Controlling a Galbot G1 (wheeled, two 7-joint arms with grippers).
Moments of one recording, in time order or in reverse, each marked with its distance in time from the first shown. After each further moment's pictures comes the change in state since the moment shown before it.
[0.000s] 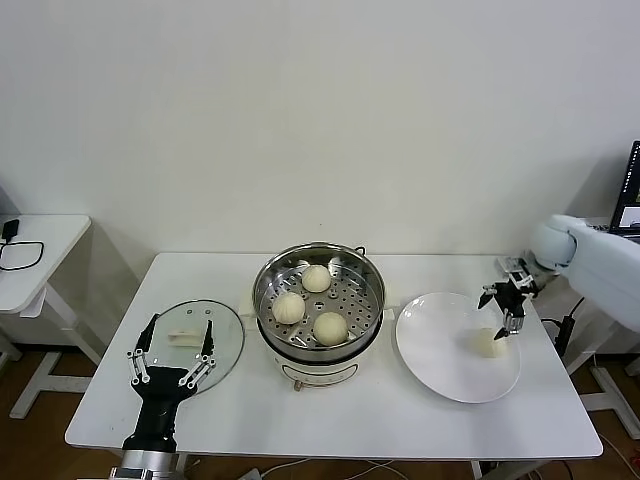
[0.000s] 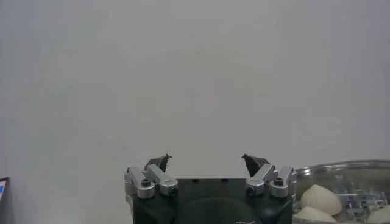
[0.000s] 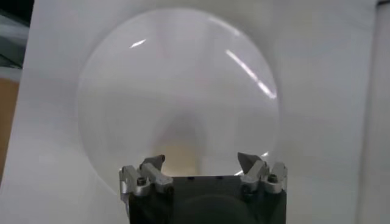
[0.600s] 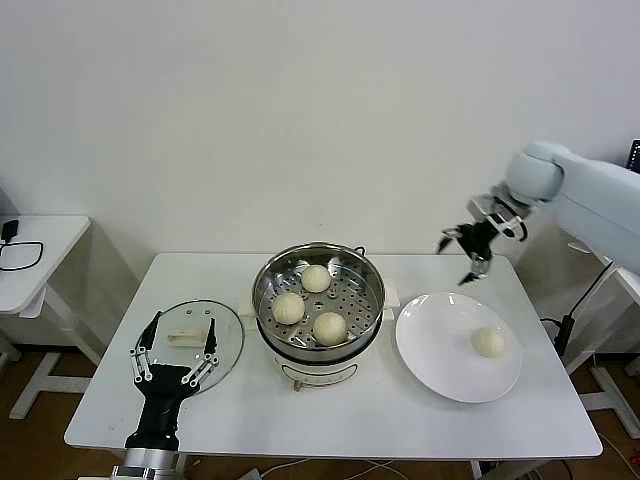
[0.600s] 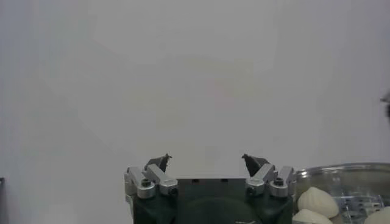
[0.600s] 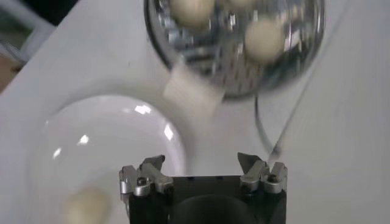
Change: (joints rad) left arm -0.009 0.003 0.009 -0.002 -0.002 0.000 0.001; right arm 0.258 0.027 -0.075 0.133 0.083 0.045 -0.051
